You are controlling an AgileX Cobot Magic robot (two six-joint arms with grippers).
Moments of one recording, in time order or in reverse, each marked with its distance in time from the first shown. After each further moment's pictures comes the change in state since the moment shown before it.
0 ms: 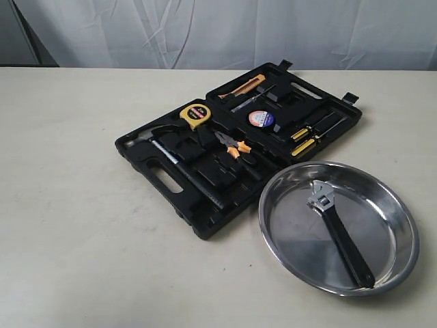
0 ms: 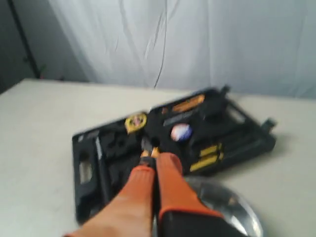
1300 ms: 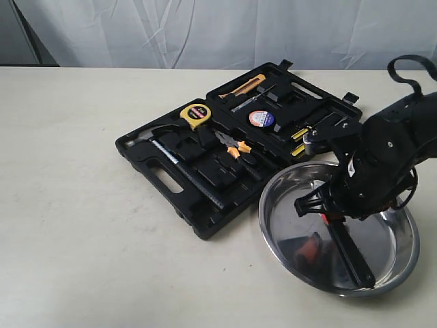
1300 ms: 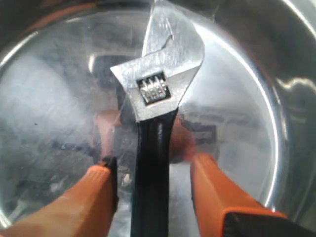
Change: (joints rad) left arm 0.000 0.000 0.000 0.000 0.000 0.000; right arm 0.051 1.522 -0.232 -0.274 -0.135 0.204
